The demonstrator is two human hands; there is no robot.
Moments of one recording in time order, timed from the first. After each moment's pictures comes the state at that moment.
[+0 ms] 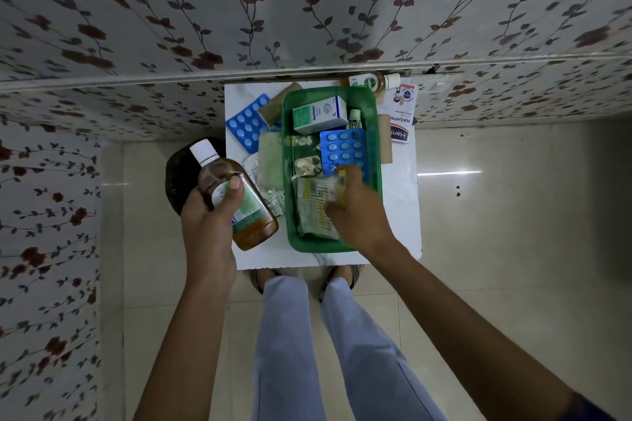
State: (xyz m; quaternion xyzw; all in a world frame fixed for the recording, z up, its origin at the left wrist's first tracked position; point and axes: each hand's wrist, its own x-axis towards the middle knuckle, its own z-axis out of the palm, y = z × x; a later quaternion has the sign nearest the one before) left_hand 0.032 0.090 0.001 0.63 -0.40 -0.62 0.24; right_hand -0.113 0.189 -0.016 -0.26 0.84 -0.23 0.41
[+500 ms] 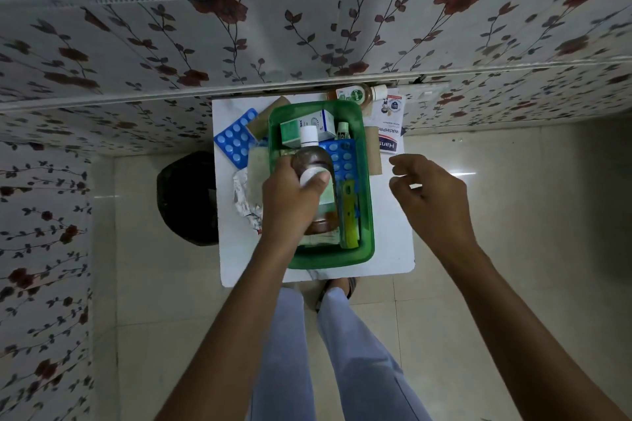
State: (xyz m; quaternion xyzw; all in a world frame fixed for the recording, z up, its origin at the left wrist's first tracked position) left_hand -0.070 0.107 -0.001 0.56 -0.65 -0.52 0.05; right_hand -0.187 0.232 0.010 -0.27 0.89 -0.26 0.25
